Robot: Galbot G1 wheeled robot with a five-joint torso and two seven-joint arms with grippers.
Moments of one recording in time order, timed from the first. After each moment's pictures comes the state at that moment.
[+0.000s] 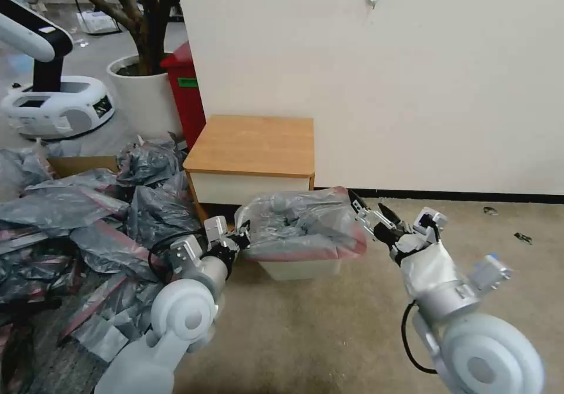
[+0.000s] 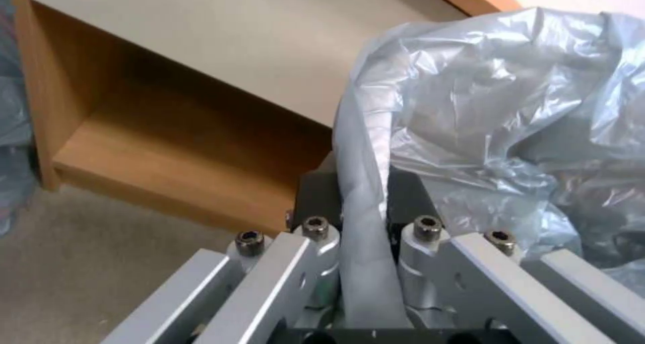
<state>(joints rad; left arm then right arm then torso) 1.23 -1.14 -0.19 -2.15 -1.00 0.36 -0.58 -1.48 1.35 0.49 2.39 0.90 -0.36 0.25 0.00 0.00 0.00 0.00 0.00</state>
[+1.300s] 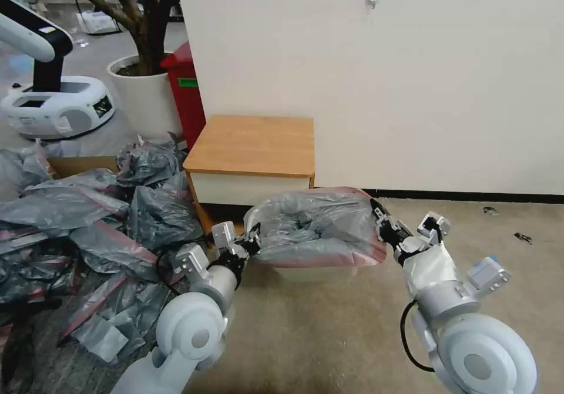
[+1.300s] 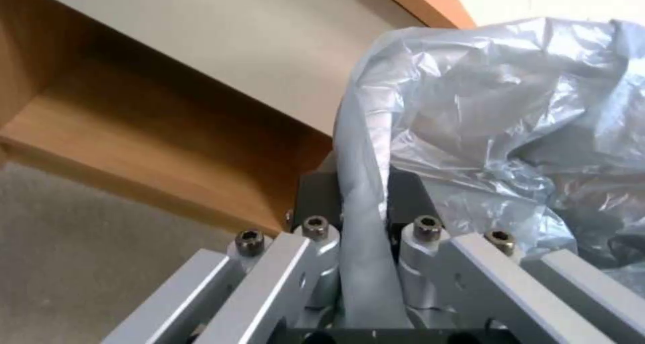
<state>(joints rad) 1.29 -1.20 -0.20 -2.22 -1.03 0.36 -0.56 -1.49 1.32 0.53 2.38 0.95 -0.34 0.30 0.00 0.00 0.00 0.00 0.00</state>
